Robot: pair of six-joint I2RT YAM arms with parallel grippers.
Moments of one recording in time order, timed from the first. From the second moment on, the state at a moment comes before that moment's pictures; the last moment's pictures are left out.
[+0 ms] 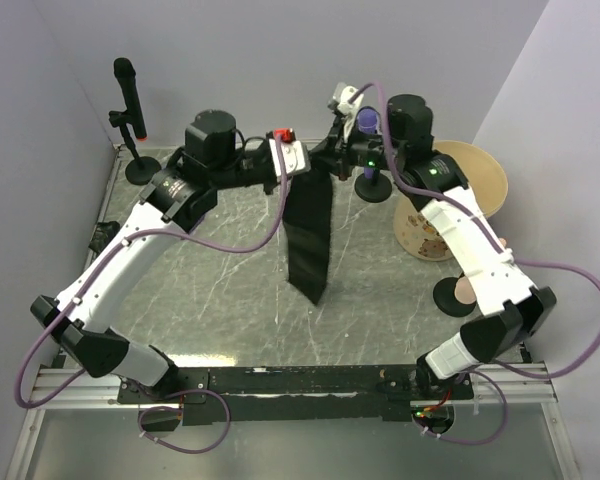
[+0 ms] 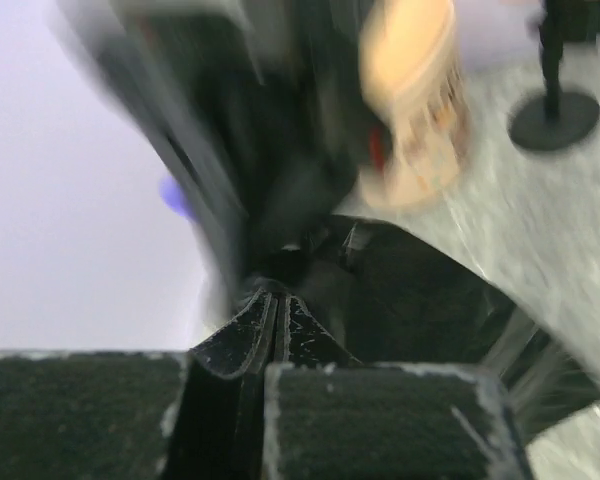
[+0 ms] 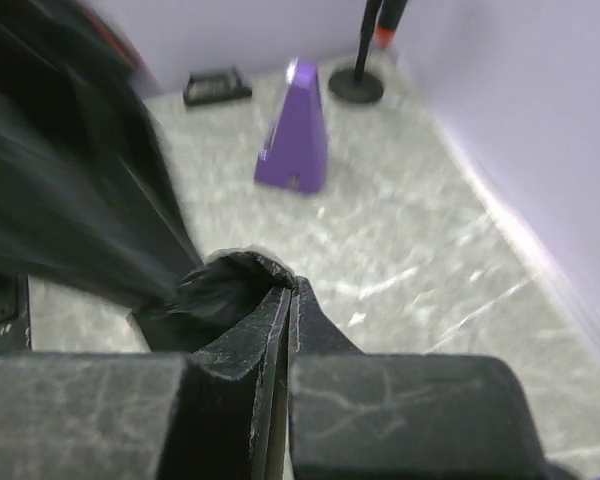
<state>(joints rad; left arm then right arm) -0.64 1.45 1.70 -0.45 0.55 0.63 0.45 1.48 1.75 -0.45 -0.73 -0.23</state>
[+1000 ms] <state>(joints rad) -0.64 1.56 1.76 -0.40 0.39 0.74 0.43 1.43 1.52 -0.39 -0.60 -0.30</state>
